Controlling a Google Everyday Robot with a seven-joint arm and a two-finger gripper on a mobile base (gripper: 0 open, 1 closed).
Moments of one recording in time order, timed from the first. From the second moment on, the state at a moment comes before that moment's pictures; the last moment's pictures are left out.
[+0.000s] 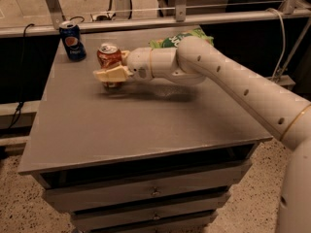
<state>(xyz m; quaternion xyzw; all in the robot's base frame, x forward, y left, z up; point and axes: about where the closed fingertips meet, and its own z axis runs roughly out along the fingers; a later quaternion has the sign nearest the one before) 0.665 0.119 0.876 -0.48 0.59 0.40 0.51</state>
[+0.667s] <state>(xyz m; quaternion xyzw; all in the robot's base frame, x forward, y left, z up) 0.734 0.197 0.905 -0.49 0.57 0.40 0.53</state>
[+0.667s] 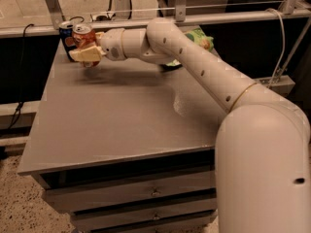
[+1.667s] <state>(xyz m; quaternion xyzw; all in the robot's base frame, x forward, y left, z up) 0.785 0.200 0.886 -0.47 0.61 0.35 0.54</state>
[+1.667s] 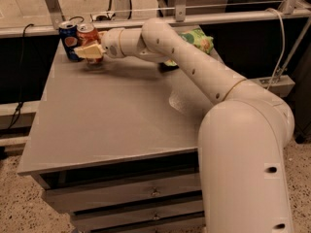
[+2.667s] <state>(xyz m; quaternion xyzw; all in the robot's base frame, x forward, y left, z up) 0.796 0.182 0.877 -0.45 0.62 0.34 0.55</state>
